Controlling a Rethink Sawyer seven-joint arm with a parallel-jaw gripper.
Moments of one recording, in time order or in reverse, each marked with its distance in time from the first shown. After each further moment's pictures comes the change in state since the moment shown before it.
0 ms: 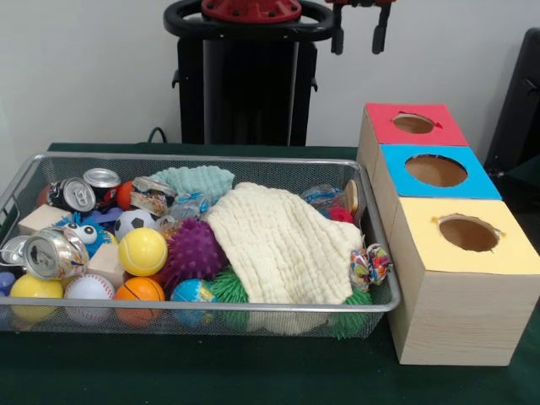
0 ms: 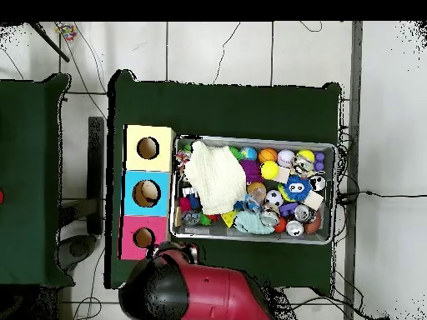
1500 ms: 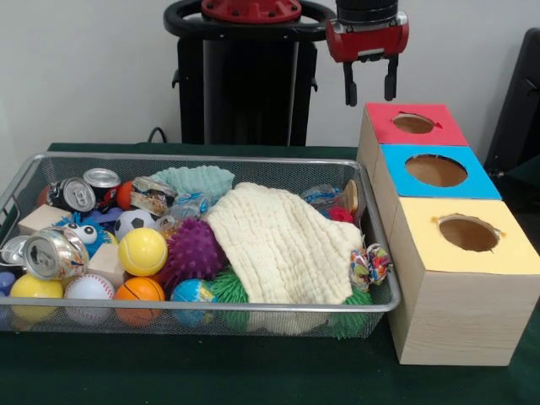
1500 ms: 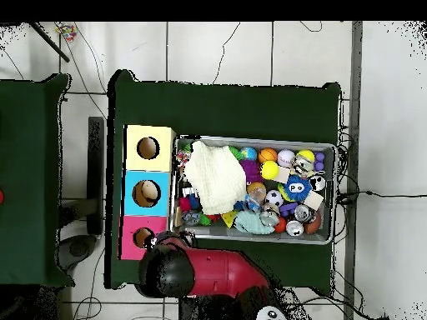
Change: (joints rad) arm -0.155 0.178 0.225 0.055 -0.033 -0.214 0.000
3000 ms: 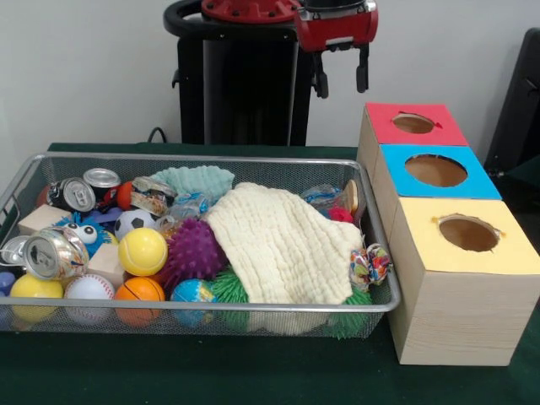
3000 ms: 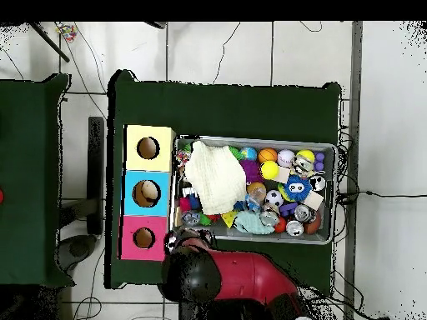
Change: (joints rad) arm -0.156 -0.062 0.081 0.029 -0.070 0.010 0.000
